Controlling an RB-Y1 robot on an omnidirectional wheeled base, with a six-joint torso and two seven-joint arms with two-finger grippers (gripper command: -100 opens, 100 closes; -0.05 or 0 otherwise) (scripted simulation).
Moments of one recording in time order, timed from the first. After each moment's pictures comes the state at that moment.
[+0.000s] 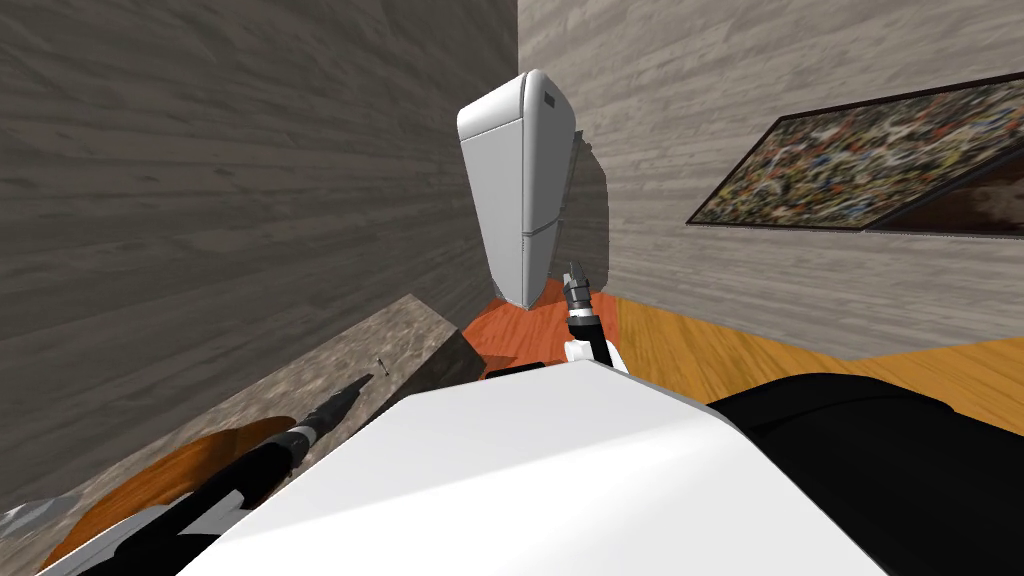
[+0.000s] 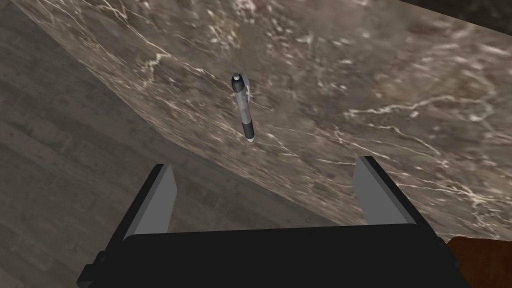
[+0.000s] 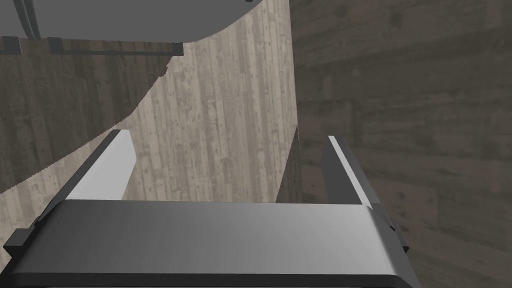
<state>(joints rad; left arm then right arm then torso) 1.11 1.14 0.23 -1.90 0.39 0.09 0.01 0.52 0.04 0.06 -2.22 0.12 -0.36 0.09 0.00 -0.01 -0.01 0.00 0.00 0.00</state>
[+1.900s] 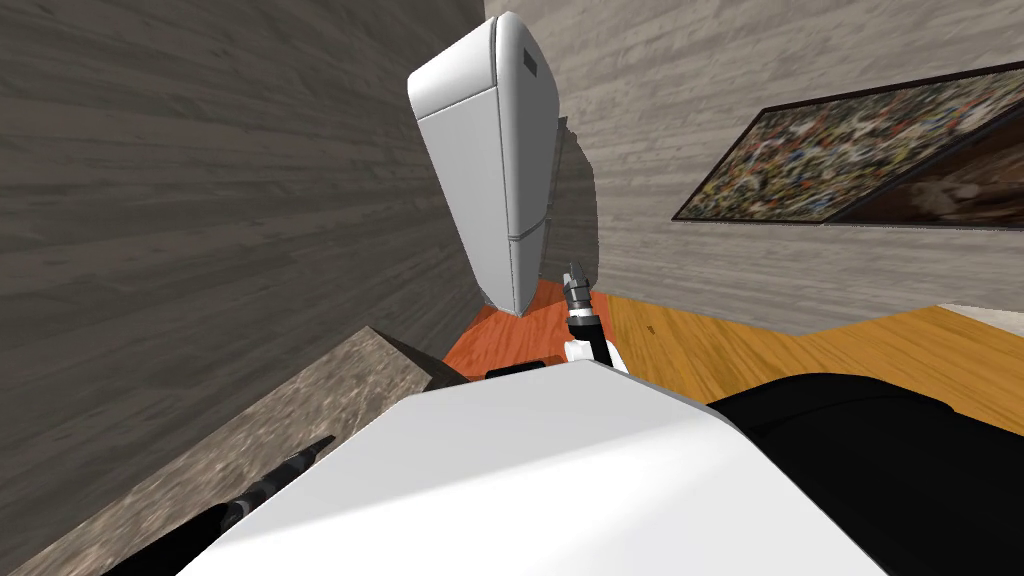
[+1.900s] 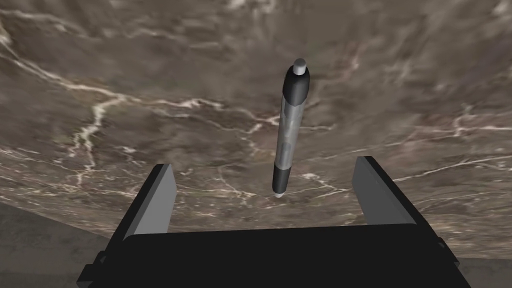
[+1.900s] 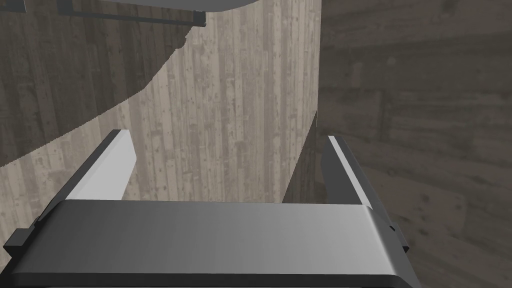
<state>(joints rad) 1.31 1.31 0.17 -1.78 0.44 0.21 0.02 0.52 0.04 0.06 -2.22 0.12 -0.36 0.09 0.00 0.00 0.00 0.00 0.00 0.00</state>
